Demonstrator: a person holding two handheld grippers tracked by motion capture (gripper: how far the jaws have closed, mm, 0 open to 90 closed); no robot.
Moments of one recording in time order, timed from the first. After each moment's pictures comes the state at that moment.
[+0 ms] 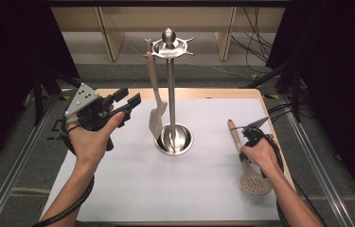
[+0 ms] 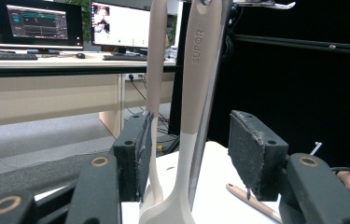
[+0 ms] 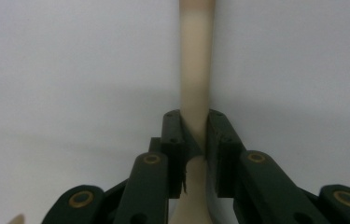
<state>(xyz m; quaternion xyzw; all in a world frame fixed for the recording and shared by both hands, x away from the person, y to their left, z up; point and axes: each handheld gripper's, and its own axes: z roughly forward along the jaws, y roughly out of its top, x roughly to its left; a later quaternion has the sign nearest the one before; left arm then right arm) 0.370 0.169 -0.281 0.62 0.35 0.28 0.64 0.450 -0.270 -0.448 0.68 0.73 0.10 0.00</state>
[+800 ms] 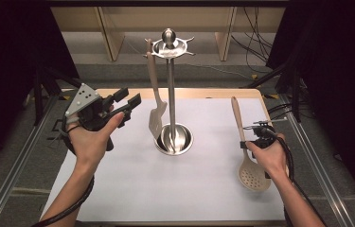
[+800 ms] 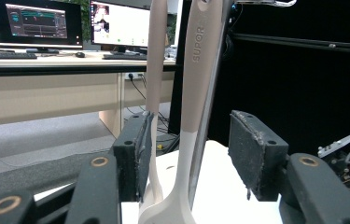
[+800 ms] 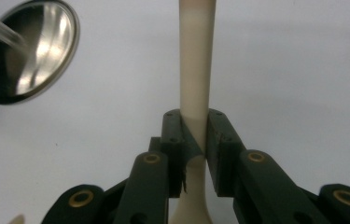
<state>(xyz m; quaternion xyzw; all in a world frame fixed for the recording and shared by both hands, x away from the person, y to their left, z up) 0.371 0.169 -0.282 0.63 0.35 0.28 0.64 0.422 -0.288 -0.419 0.60 0.74 0.29 0.09</state>
